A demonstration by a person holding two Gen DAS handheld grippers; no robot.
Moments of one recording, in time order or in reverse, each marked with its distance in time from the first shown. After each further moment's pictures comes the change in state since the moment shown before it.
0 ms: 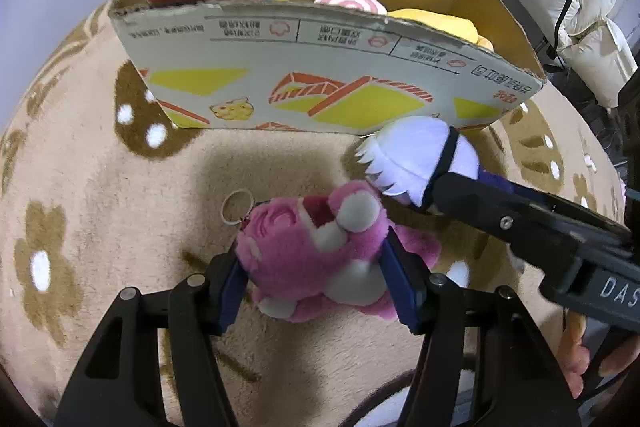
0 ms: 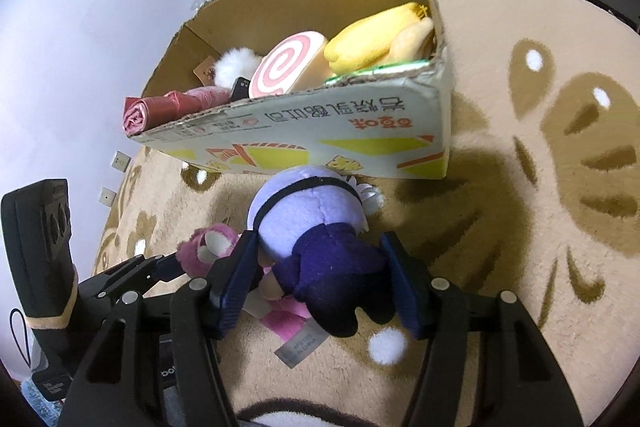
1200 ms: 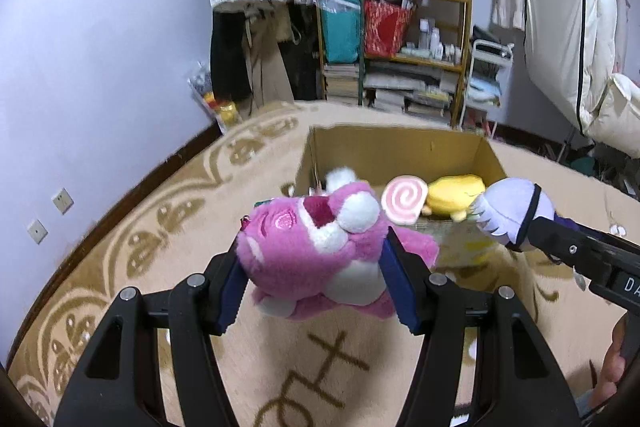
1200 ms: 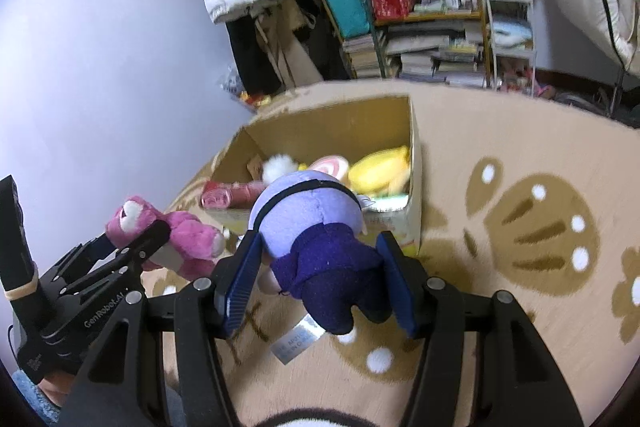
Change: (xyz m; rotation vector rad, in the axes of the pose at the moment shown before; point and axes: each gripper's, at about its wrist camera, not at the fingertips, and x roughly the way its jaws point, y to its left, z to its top) left arm -0.146 0.000 -0.002 0.006 -0.515 0.276; right arm -0.110 0.038 -0.005 -0.094 -0.366 -0.032
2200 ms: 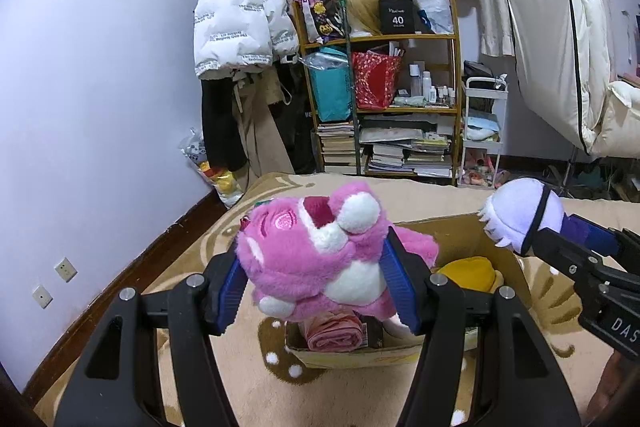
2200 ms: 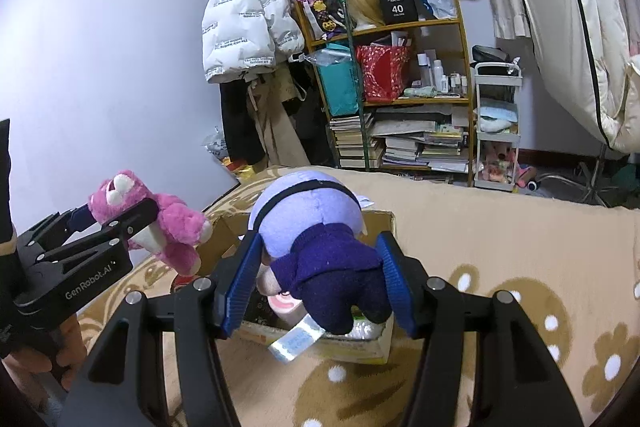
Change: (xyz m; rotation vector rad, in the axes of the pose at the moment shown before) left arm 0.026 -0.022 0.069 0.098 -0.175 0.012; right arm 0.013 0.009 0.045 -0.105 -0.237 -0.095
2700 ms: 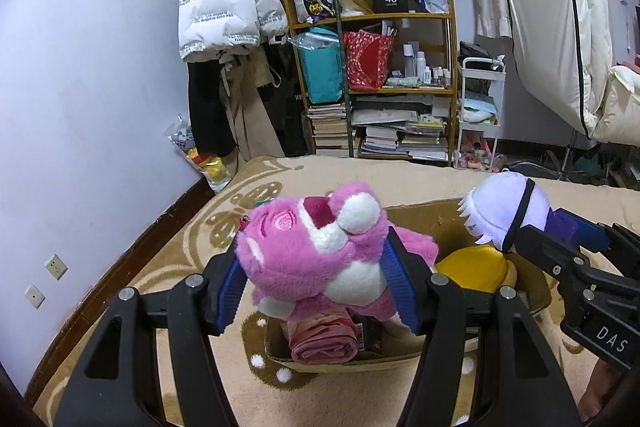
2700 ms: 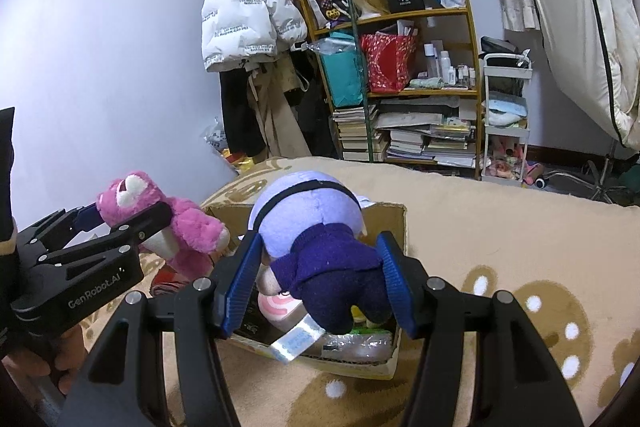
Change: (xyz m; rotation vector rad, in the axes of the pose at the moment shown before) left arm 0.042 -0.004 -0.011 0.016 0.058 -0.027; right arm 0.036 -0.009 -0.009 -0.004 0.034 0.016
